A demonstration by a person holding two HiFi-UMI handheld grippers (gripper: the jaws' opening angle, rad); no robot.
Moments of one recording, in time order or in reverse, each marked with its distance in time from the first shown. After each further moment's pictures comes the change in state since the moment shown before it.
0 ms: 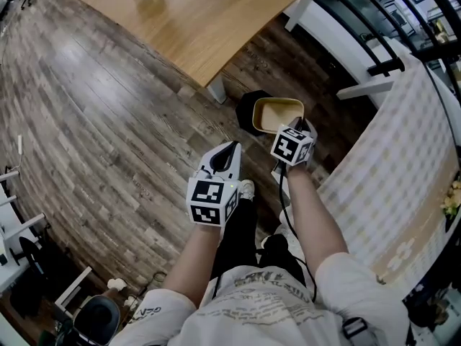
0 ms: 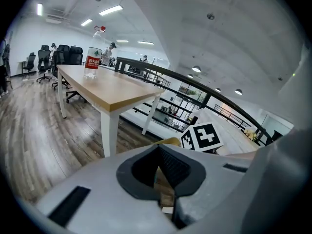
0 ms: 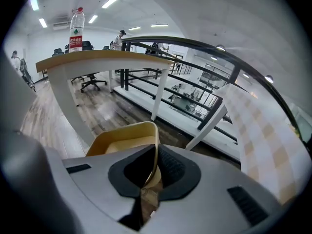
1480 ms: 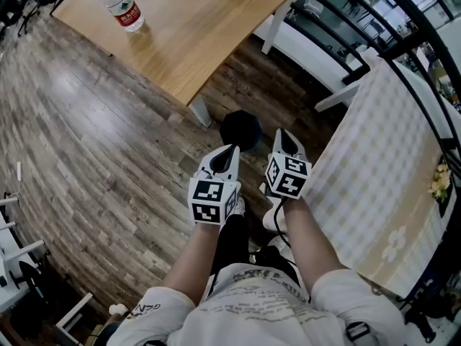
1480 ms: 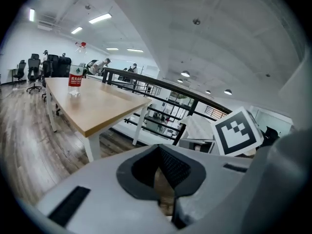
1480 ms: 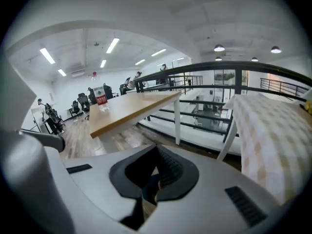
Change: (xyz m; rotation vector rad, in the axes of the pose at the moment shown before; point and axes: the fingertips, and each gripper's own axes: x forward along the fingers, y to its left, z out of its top) left arm -0.014 -0.073 0.053 0.089 -0.073 -0.073; right arm -0.139 -0.024 0.069 0.165 -0.275 0.346
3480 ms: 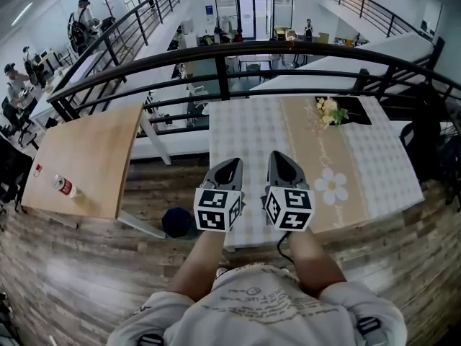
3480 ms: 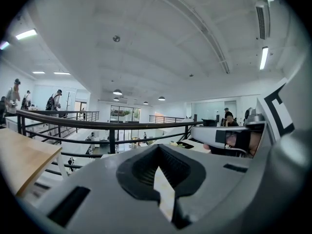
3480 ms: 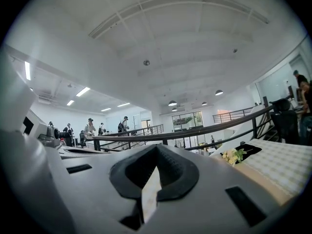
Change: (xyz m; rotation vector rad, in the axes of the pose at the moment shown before) left arm -0.084 -0.509 0.096 0.509 -0.219 -0.628; right arm -0.496 -0.269 0.120 0.154 -0.634 -0.452
